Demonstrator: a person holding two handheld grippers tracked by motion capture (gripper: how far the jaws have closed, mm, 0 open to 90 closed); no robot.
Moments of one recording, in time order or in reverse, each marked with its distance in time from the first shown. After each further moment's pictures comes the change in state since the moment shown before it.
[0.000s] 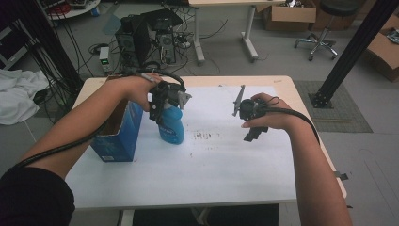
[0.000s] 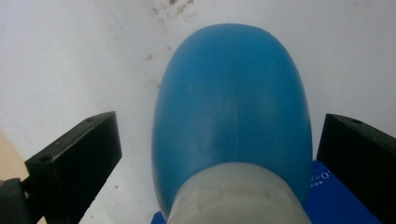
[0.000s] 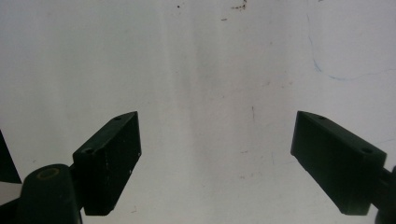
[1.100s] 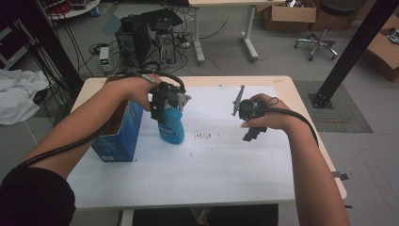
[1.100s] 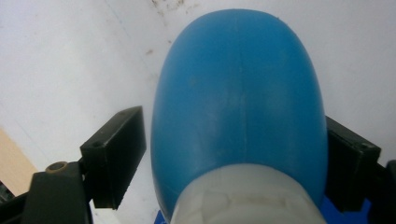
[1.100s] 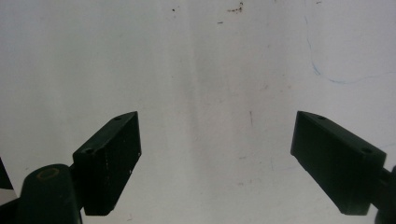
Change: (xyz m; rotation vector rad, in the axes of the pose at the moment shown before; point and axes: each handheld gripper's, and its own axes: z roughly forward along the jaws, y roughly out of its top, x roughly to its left) left arm 0.001 -0.001 0.003 0.024 0.012 0.019; right arm -0.004 0.001 0.005 -0.009 -0.002 0.005
